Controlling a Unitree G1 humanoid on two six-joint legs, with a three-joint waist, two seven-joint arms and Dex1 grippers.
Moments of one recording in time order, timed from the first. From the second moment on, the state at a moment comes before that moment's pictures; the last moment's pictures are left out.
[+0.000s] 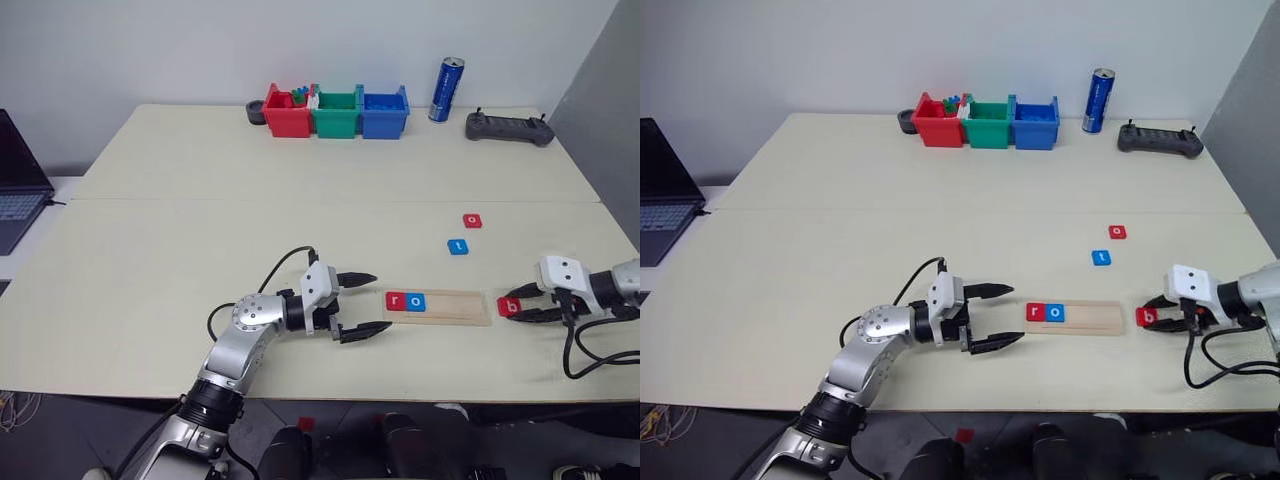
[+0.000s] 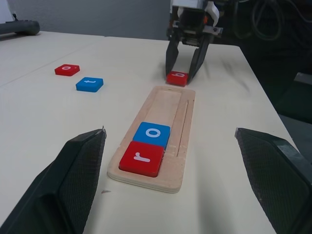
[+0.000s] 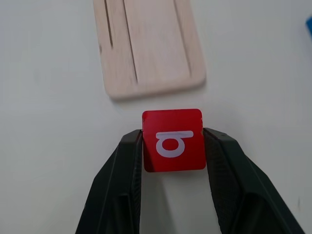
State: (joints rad) left arm -0.33 0.30 -0.25 0.07 -0.27 0.06 -1.06; right arm -0.51 -0.99 0.12 0.46 0.12 -0.08 1.49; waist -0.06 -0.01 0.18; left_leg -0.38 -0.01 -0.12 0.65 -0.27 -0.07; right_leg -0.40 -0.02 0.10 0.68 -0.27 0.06
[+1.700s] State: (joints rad) left arm -0.37 0.31 -0.25 0.12 -0.27 0.02 -1.09; right arm -0.46 -0.85 0.20 0.14 0.09 0.16 1.32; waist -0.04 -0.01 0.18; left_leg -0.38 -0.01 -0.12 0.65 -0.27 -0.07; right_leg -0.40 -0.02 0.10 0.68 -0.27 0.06
